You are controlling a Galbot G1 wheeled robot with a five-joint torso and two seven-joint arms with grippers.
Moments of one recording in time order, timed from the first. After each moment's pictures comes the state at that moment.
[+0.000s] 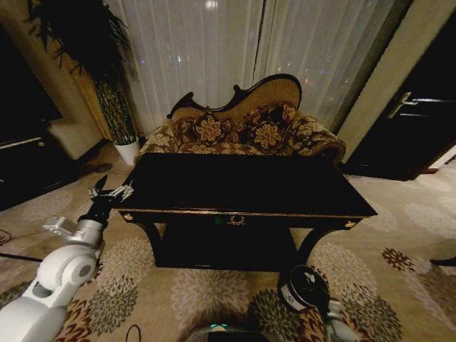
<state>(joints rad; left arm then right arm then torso) 1.47 -0.81 -0.81 -2.18 -0.92 -0.03 -0.18 -1.24 1.15 0.50 0.84 0.45 0.33 -0.04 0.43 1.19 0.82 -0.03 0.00</state>
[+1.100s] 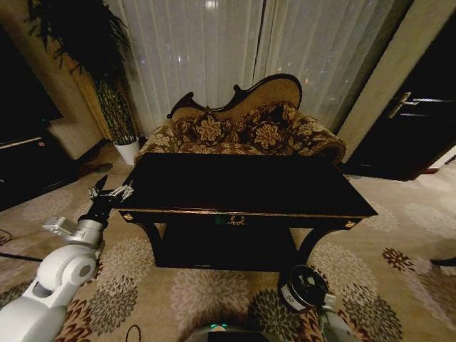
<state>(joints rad) 1.47 -0.81 -0.81 -2.18 -0.92 -0.03 -0.18 -1.19 1.16 0.50 0.77 0.49 0.32 -0.05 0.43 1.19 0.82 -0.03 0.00</state>
